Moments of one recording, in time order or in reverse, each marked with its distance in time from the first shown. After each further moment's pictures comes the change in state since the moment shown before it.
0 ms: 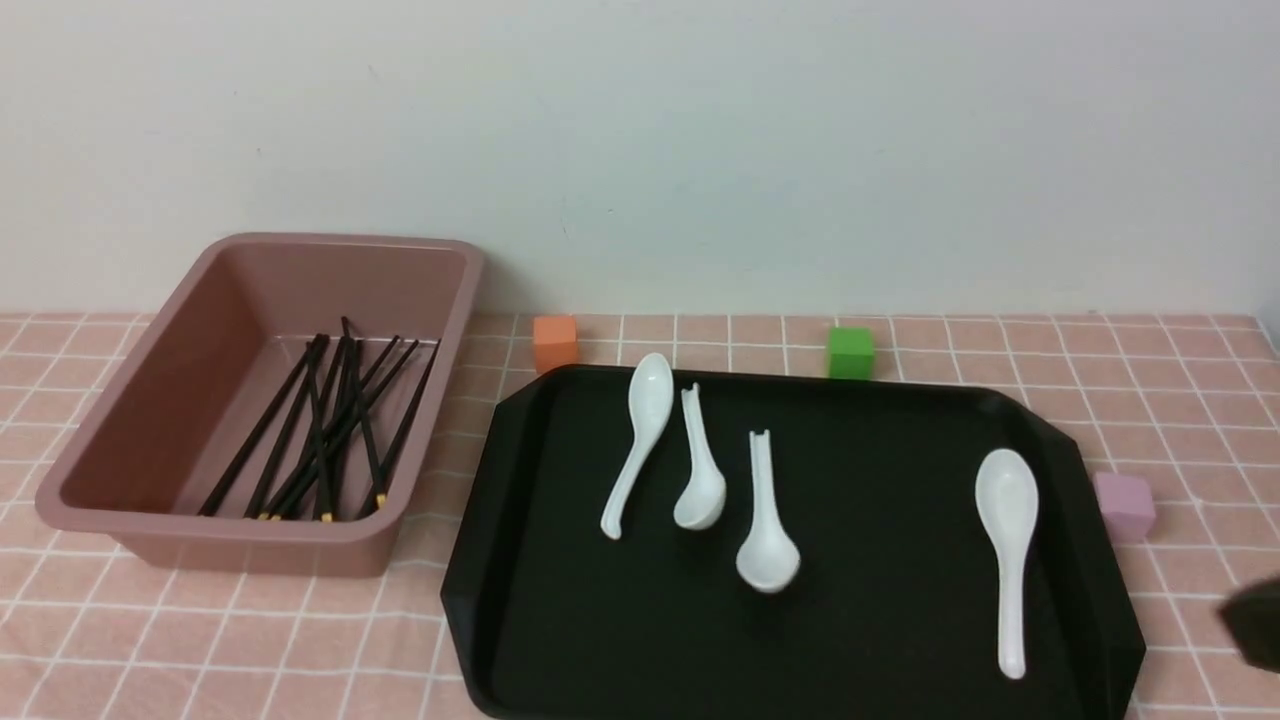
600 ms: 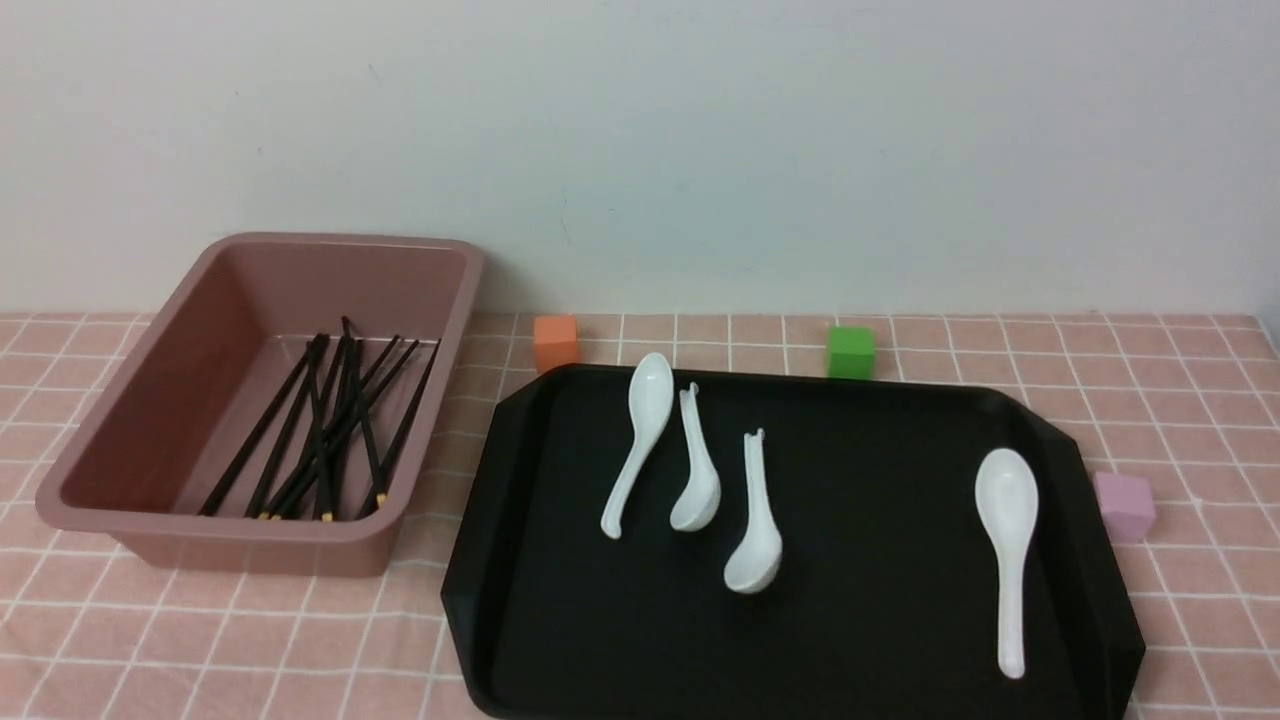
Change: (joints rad) right arm -0.549 -0.790 0.955 0.143 -0.720 -0.158; left arm 0.000 0.000 0.000 0.000 0.000 0.000
